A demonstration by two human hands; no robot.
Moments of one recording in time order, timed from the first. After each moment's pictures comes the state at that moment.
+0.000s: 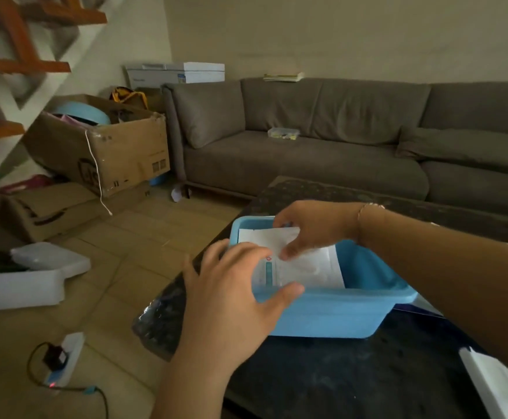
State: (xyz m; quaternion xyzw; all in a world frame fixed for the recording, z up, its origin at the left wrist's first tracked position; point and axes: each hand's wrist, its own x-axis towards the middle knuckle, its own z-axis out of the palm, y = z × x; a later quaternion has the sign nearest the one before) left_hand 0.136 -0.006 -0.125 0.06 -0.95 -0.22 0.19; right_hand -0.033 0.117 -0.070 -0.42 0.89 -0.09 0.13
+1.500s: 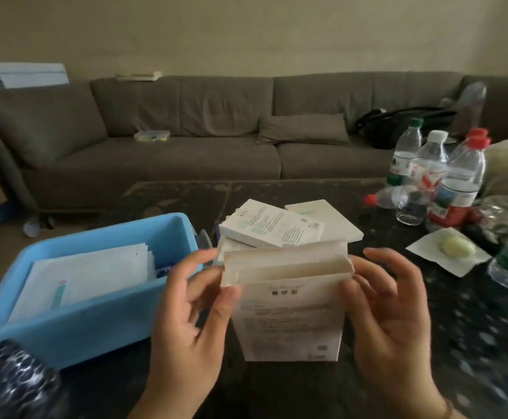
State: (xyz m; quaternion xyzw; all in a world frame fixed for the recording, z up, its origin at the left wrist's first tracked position) left_hand 0.136 0.189 -0.151 -0.21 -0.71 -0.60 0.29; right_hand 0.159 0.384 -0.160 -0.16 0.64 -0.67 -0.34
